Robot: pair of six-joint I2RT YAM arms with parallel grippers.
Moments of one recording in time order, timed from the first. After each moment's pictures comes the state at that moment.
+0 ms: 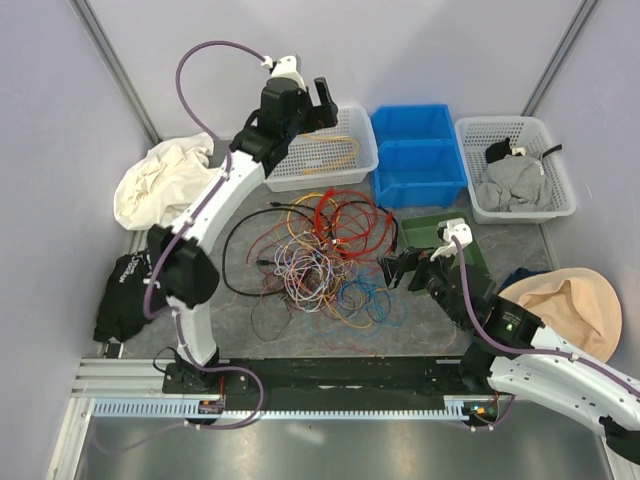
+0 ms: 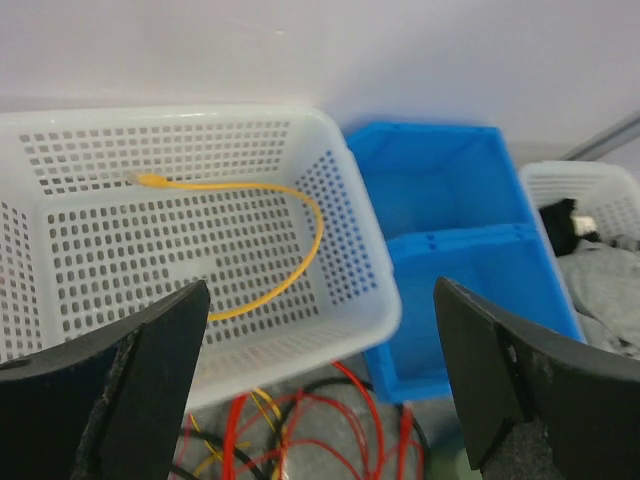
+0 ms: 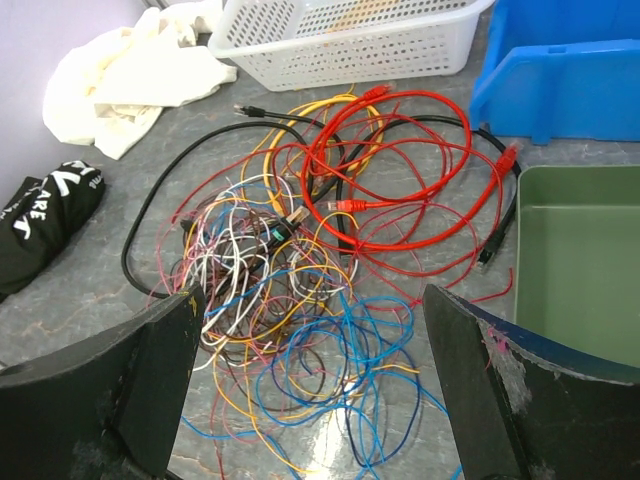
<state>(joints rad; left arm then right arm) -0.46 2.00 2.04 -0.31 -0.14 -0.42 0.94 0.59 0.61 -0.22 0.47 0.48</state>
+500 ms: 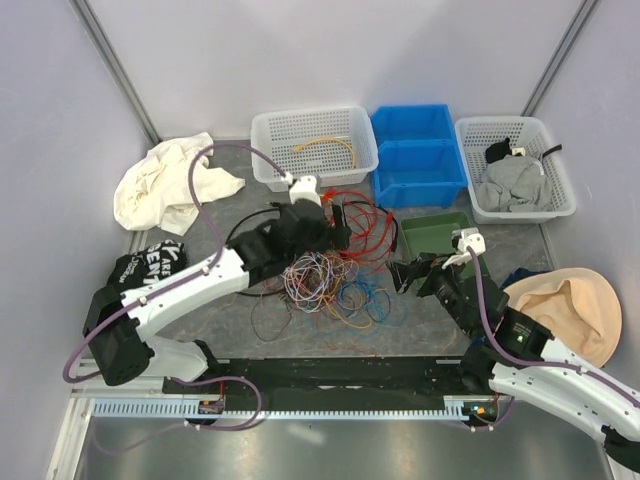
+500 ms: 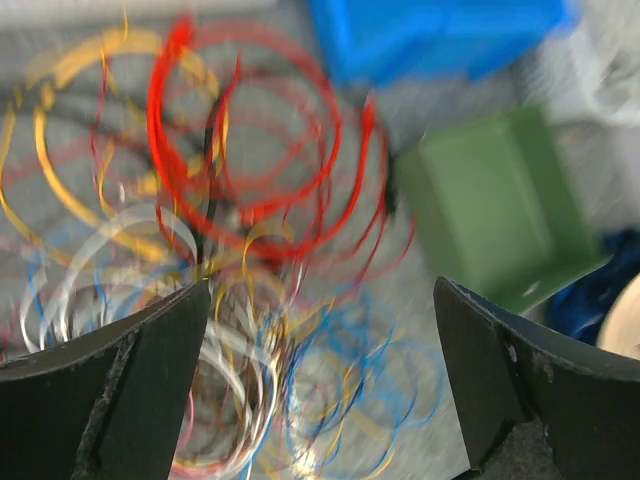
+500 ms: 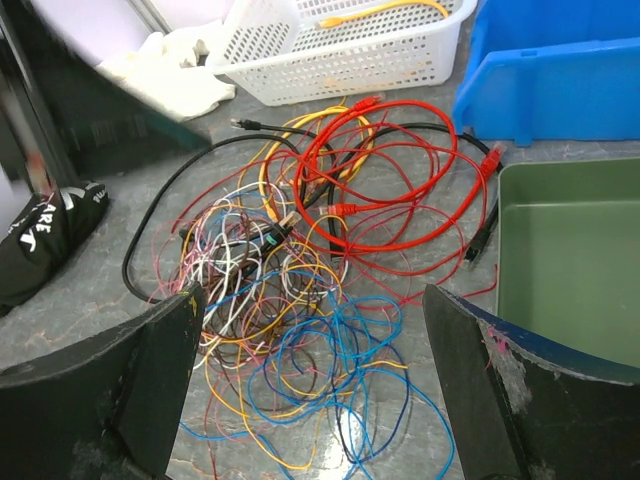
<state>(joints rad) -0.88 1.34 1.14 -0.31 -0.37 -0.64 0.94 0.46 0.54 -0.23 0.49 0.48</state>
